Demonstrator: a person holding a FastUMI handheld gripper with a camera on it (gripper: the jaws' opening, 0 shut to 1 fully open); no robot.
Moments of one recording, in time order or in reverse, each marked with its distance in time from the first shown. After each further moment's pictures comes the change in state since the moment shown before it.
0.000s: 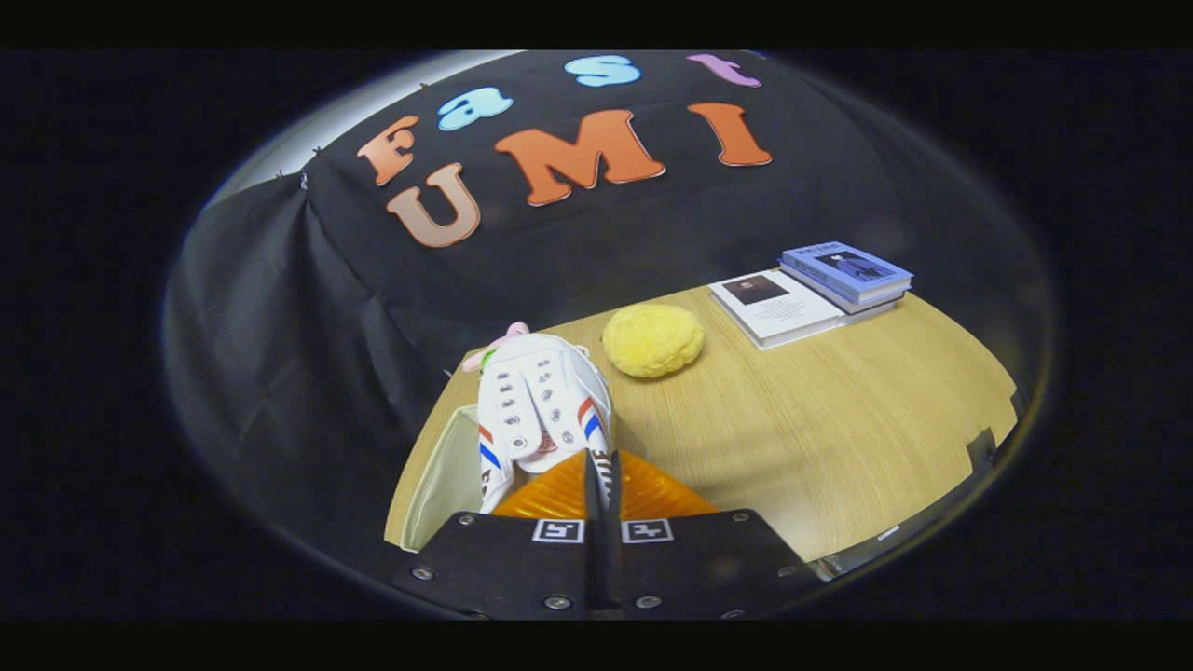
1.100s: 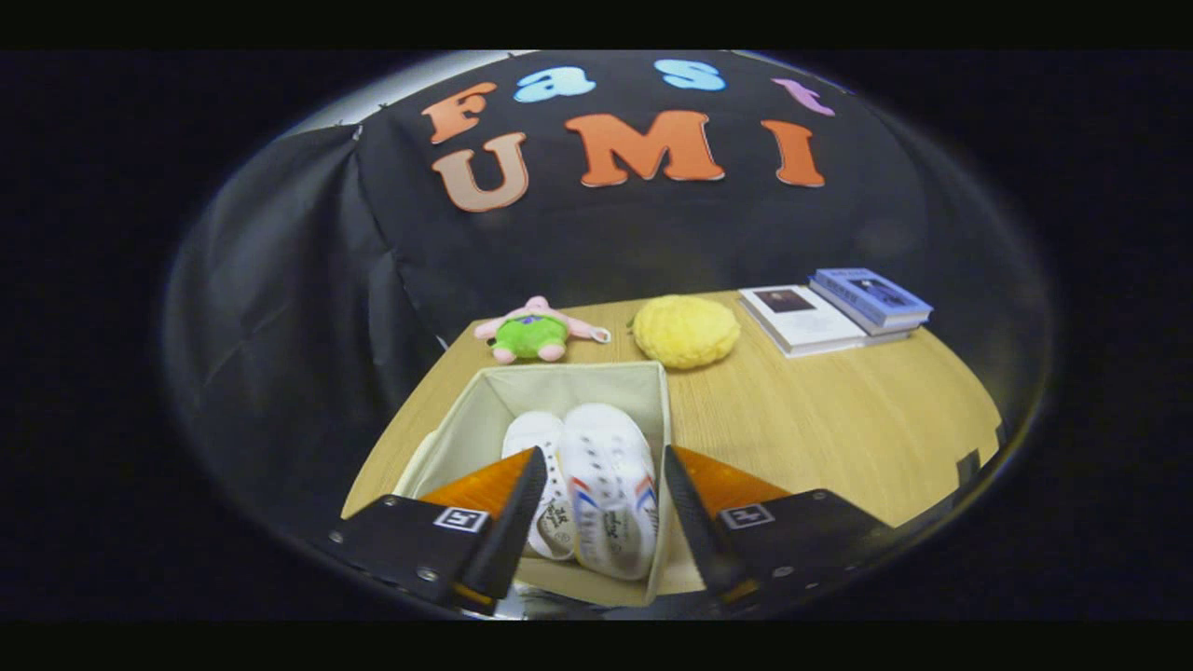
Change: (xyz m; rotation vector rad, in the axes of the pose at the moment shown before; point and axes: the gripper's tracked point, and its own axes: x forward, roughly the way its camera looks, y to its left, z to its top) arm 0.005 0.047 0.002 -0.188 -0.056 -0.021
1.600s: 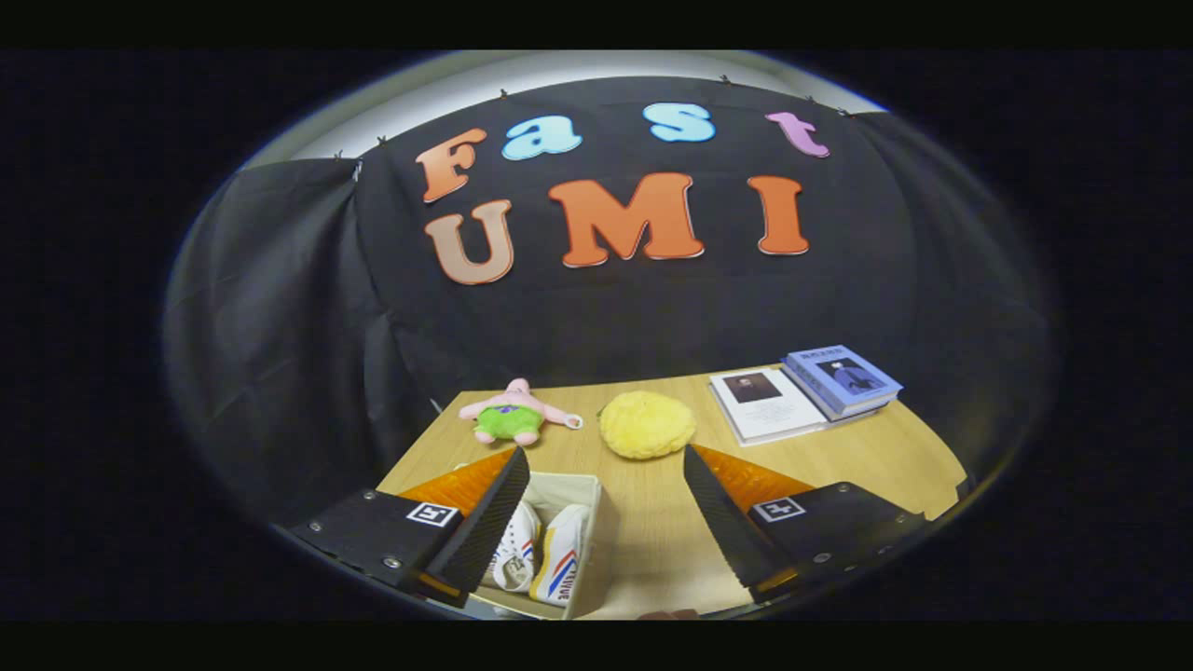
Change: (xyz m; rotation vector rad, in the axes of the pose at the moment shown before) arm -0.036 -0.085 0.127 0.010 -0.210 -0.055
